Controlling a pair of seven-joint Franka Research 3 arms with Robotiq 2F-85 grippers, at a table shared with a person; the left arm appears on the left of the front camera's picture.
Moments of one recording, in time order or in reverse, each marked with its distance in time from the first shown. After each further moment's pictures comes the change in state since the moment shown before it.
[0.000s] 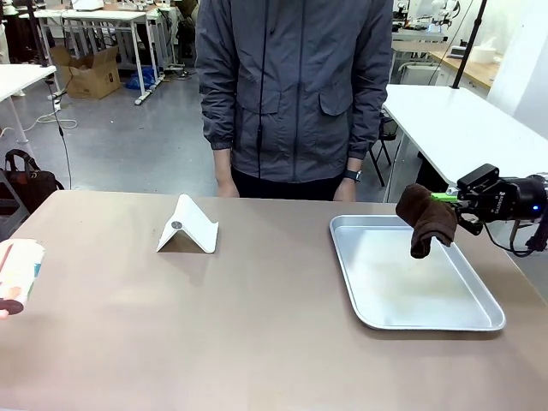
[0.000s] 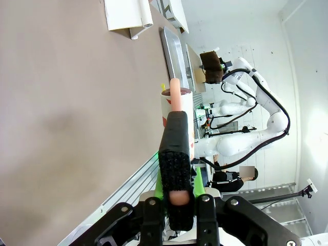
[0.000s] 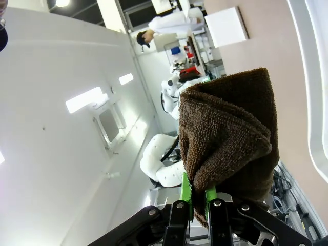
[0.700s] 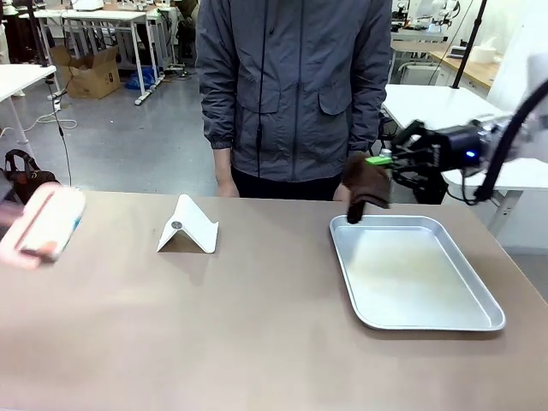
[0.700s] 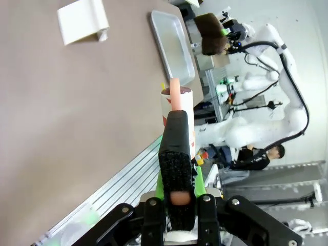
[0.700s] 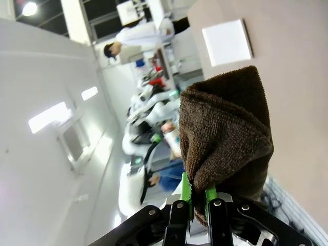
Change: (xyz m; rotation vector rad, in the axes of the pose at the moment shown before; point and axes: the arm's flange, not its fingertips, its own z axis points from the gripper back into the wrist) left arm 0.060 -0.171 -0.067 0.167 0.138 -0.100; right arm 0.029 0.100 -0.130 -0.237 -0.069 0.029
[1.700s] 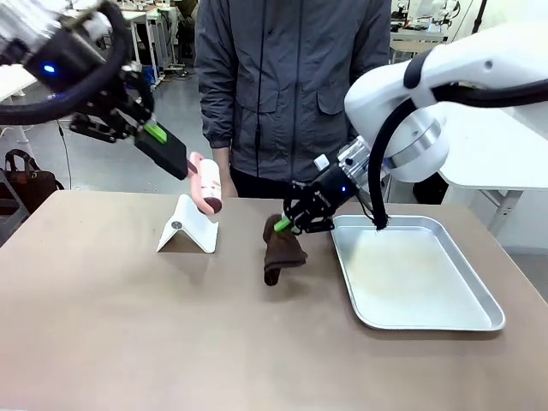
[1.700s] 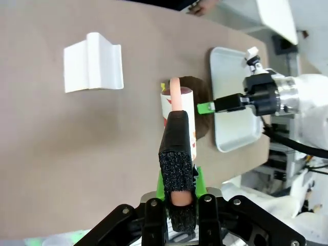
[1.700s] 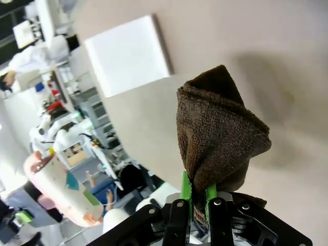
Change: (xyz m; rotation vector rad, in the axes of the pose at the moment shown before) left arm 0.132 -0.159 -0.234 0.543 -0.075 0.150; right arm 0.024 -0.031 -0.197 -0.521 0.012 -0.043
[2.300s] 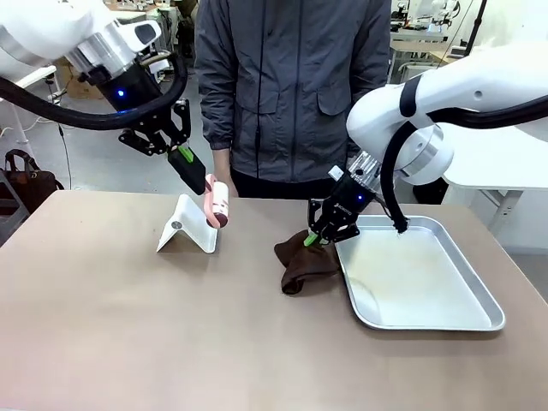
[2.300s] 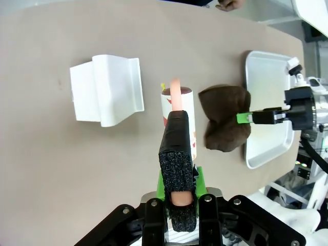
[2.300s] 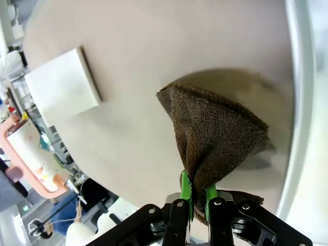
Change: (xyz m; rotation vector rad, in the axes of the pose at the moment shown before) left arm 0.074 0.000 -0.080 0.132 0.093 -0.024; right arm 0.033 -0.039 0.016 -0.215 -0.030 0.002
